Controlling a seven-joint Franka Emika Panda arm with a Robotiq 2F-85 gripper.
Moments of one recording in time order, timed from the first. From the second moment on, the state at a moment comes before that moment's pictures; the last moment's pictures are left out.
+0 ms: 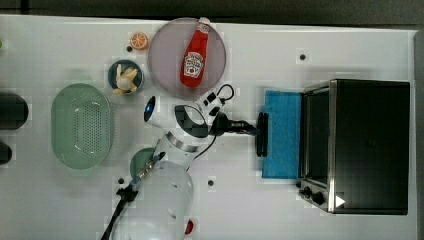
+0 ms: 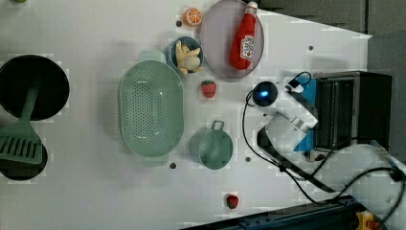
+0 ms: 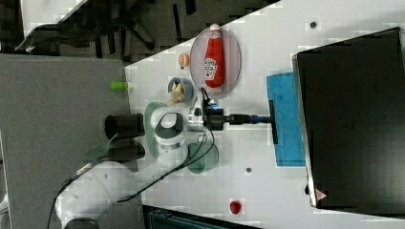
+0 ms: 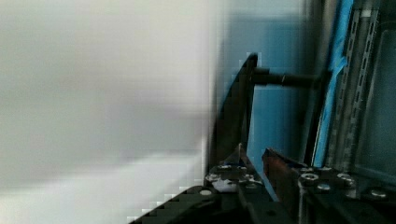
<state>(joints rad) 0.46 0.70 -0.32 -2.04 -0.80 0.61 0.07</state>
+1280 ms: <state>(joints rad) 0.44 0.00 -0.42 -2.01 -0.18 0.48 0.07</state>
